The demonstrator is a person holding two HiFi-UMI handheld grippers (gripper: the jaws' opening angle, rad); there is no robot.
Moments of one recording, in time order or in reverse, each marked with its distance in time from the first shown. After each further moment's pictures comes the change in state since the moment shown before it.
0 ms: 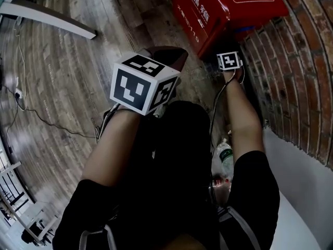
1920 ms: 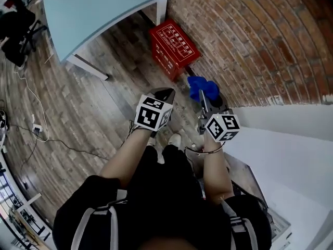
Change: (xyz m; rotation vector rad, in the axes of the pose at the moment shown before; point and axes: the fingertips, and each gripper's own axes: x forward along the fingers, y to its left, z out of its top) left arm -0.367 -0.187 0.239 0.044 0.028 -0.124; right arm -0.832 0.117 0.259 0.518 -0.821 0.079
